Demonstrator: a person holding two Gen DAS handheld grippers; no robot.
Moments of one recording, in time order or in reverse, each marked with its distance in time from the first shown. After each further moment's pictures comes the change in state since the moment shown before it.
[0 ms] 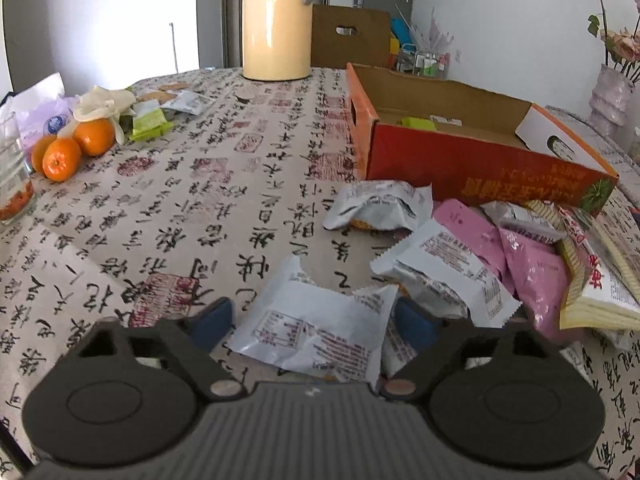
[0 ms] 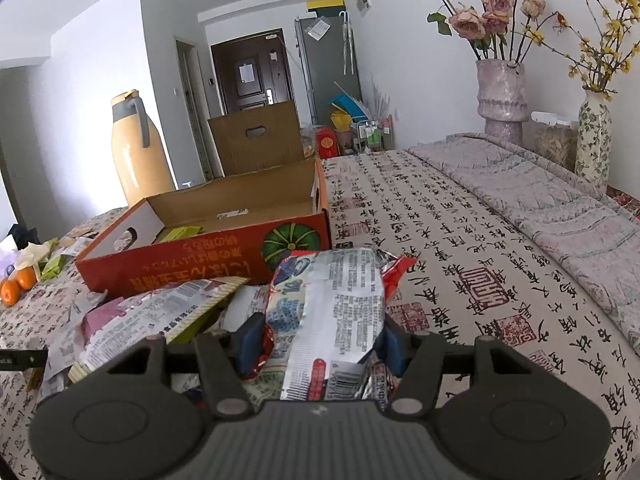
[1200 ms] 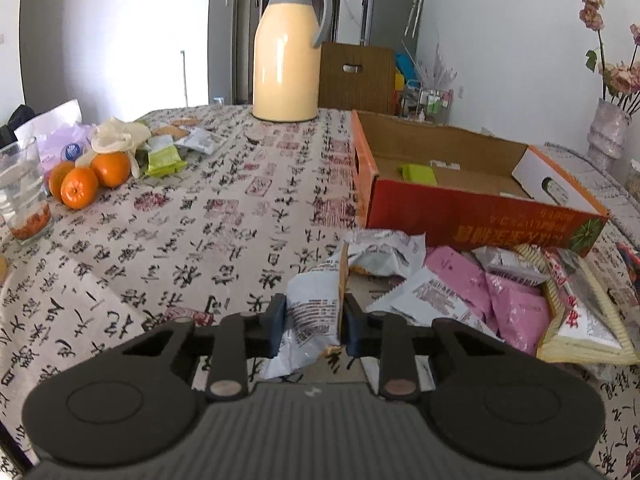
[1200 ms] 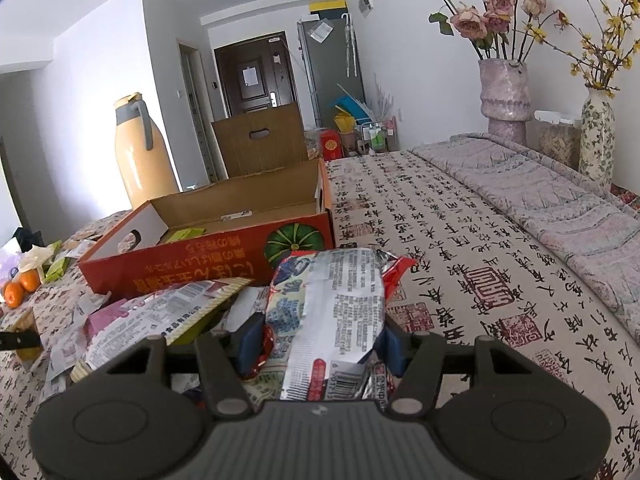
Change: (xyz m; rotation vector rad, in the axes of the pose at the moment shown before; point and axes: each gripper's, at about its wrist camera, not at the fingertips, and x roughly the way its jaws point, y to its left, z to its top) left arm -0.027 0.001 0.012 -0.031 -0.122 0.014; right arm 0.001 0.000 -0.001 0.004 -0.012 0.017
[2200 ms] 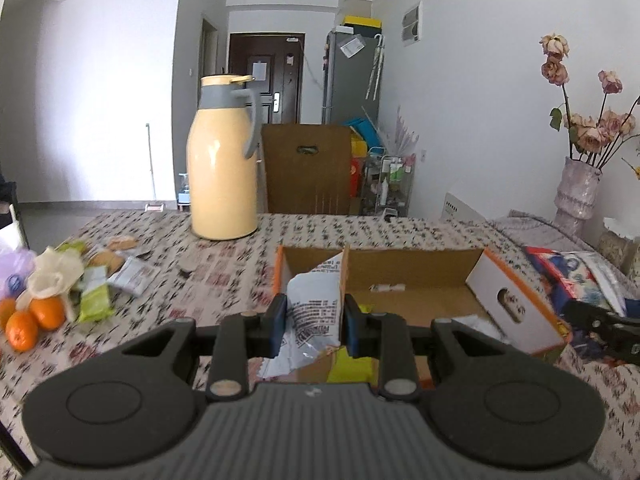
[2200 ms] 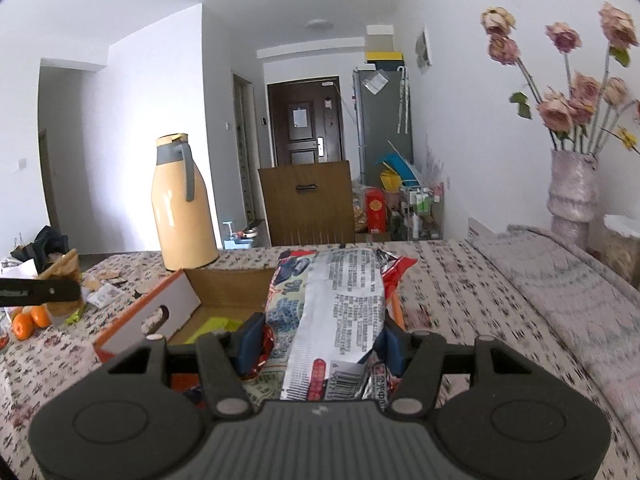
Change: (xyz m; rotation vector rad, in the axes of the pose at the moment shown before) left arm 0.018 -0.075 0.109 0.062 -0.207 -0.085; right arm 0.052 0.049 0.095 -0.144 -0.152 0.099
